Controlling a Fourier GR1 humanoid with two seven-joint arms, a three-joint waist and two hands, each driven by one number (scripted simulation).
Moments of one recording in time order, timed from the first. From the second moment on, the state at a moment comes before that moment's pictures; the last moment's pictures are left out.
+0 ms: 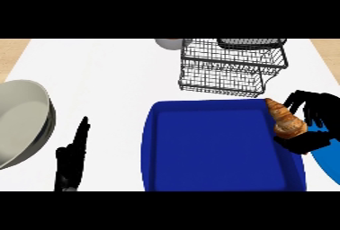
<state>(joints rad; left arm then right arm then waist) 0.08 0.26 -0.25 -1.42 0.13 0.38 0.01 -0.19 -0.65 0.12 -1.64 0.43 0.22 0.36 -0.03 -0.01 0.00</state>
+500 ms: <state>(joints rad) 0.08 0.26 -0.24 -1.42 0.12 0.36 0.00 -0.23 -0.81 -0.29 -1.85 0.12 0.33 0.33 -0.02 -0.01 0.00</state>
